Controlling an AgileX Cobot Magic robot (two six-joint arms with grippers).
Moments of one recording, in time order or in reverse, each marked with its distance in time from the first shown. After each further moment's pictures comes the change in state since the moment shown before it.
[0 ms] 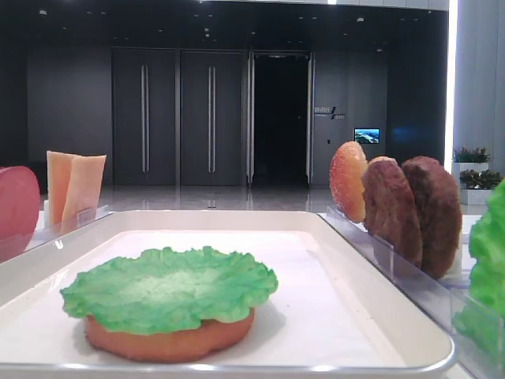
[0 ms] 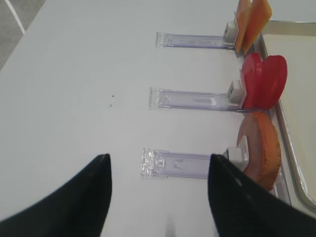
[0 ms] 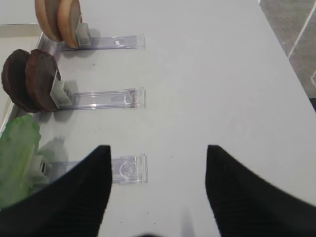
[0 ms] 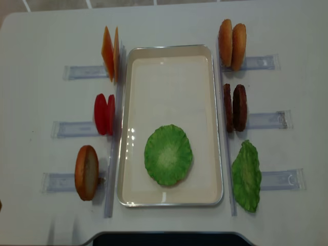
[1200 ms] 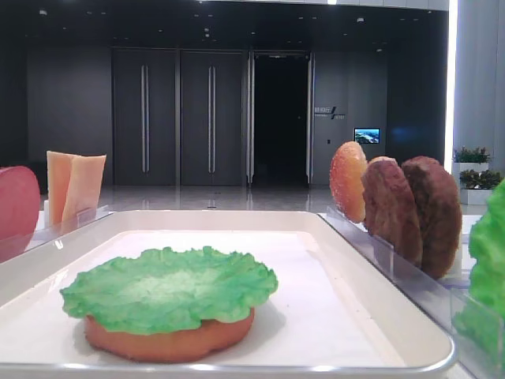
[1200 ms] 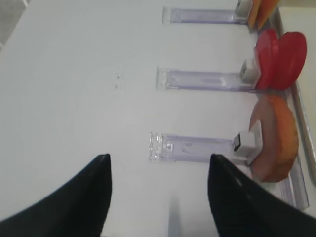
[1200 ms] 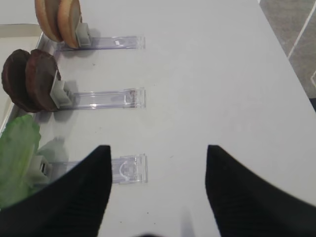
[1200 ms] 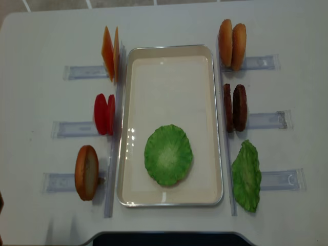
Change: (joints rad) left arm 0.000 0.090 0.000 0.020 -0.001 0.000; right arm 0.000 0.000 0.000 0.000 0.000 0.000
